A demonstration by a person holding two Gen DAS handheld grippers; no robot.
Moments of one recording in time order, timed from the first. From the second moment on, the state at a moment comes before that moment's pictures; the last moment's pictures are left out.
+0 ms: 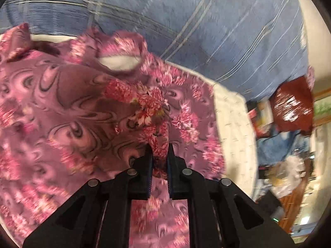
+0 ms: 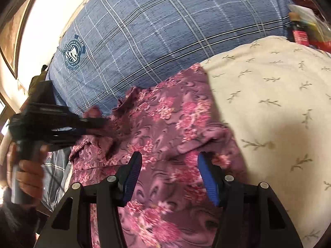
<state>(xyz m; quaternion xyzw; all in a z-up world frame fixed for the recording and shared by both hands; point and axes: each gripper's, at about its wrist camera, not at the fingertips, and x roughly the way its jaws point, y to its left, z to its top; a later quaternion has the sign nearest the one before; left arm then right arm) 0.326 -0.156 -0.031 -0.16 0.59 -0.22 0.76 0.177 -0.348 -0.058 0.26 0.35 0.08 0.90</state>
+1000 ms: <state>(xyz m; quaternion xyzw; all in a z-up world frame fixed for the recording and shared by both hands) 0.345 0.056 -0.066 -0.35 0.51 -0.13 0.77 0.279 -0.249 -0.068 0.37 0.38 0.16 0.83</state>
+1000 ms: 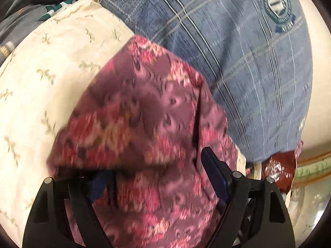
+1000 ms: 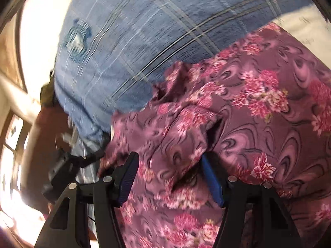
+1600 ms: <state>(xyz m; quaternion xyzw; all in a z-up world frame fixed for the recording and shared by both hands) 0.285 0.052 -0.018 -0.24 0.48 -0.08 0.84 0.251 -0.352 0.003 0.39 0.29 0.11 0.87</state>
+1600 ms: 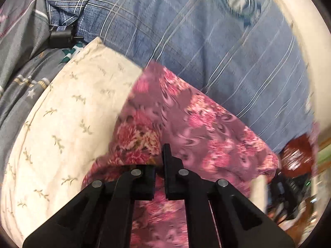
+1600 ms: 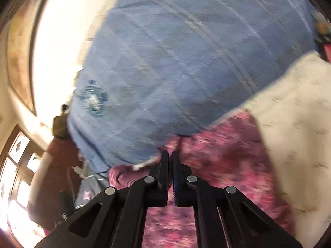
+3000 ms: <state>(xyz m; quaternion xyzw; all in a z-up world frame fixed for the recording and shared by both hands) 0.301 0.060 -0.053 -0.27 0.52 -0.05 0.80 0.233 -0.368 -0.017 0.29 0.31 0.09 0.90</state>
